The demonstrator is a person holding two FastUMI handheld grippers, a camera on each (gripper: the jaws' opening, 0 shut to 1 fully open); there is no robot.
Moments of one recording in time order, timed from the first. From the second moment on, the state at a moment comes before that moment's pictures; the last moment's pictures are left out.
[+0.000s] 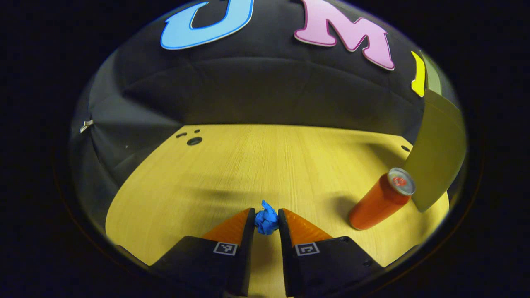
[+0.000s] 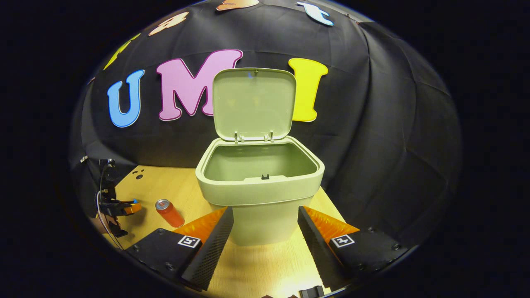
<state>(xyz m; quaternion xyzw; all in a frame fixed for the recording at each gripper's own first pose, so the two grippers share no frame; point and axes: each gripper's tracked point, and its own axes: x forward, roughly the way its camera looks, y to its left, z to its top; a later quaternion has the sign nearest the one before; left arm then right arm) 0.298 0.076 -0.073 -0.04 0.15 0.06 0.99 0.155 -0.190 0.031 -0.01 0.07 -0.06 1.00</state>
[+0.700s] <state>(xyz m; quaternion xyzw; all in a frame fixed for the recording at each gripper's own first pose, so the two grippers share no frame) 0.265 -0.070 0.136 0.02 0.00 -0.10 1.00 0.138 -0.214 0.014 0.02 0.07 -0.08 0.99</state>
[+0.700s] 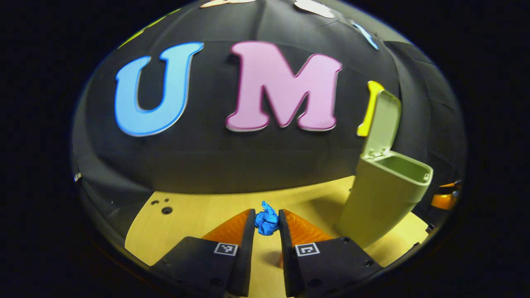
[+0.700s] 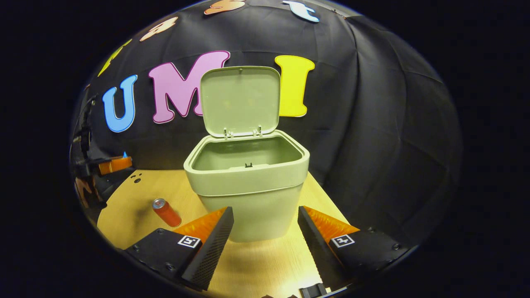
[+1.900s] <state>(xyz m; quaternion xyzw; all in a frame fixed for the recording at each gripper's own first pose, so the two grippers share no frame) 0.259 -0.349 0.163 0.04 -0.01 -0.36 0.93 0.099 -0.287 -0.021 0.06 0.10 -0.14 0.98</state>
